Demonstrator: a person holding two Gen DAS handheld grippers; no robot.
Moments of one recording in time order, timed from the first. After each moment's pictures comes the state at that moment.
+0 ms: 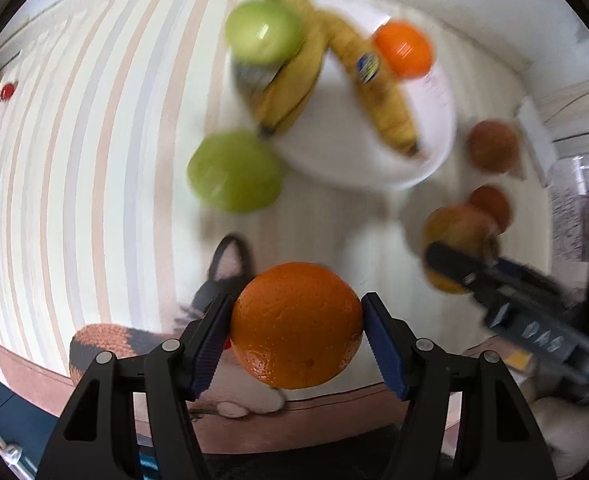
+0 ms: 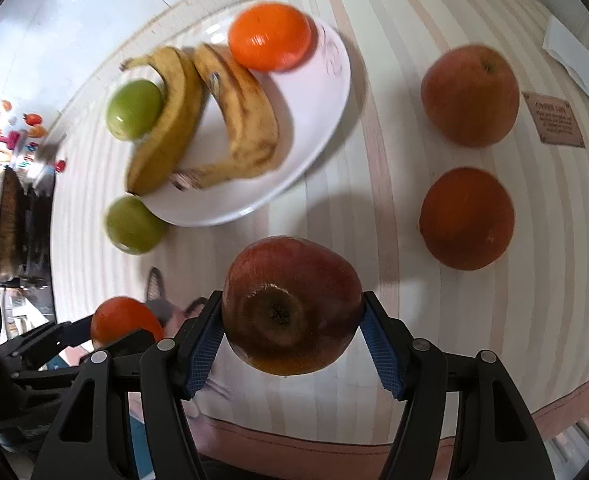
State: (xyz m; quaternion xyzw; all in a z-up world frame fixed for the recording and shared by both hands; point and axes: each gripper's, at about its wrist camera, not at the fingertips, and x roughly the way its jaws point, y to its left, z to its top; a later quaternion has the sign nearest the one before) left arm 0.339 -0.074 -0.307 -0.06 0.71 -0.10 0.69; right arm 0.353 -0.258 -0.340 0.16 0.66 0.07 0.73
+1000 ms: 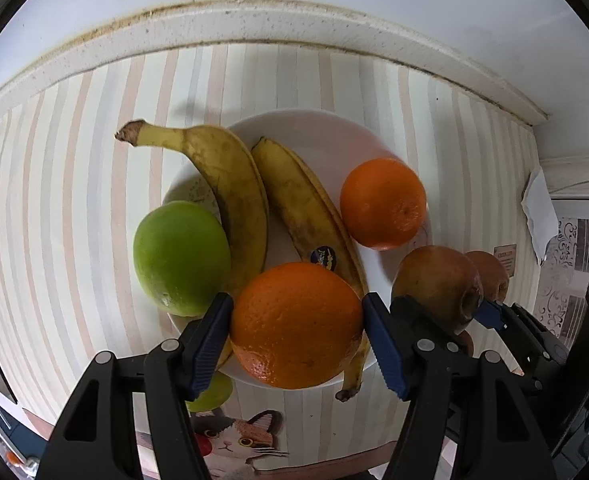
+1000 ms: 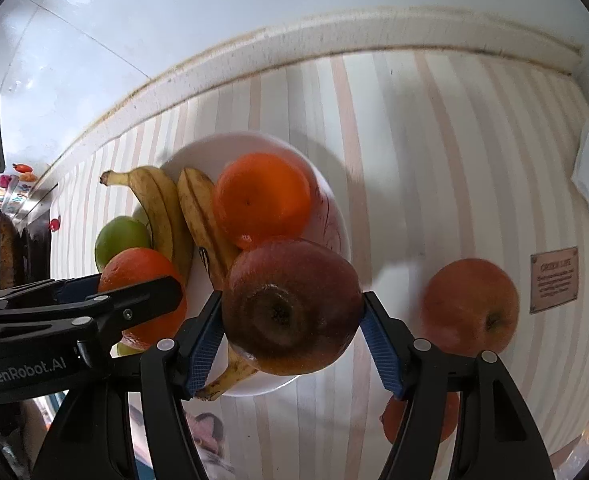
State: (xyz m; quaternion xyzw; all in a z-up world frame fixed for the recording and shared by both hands) left arm 0.491 -0.115 -0.323 -0.06 0.74 -0.09 0.66; right arm 0.481 -0.274 -0.341 0.14 0.67 0.06 0.73
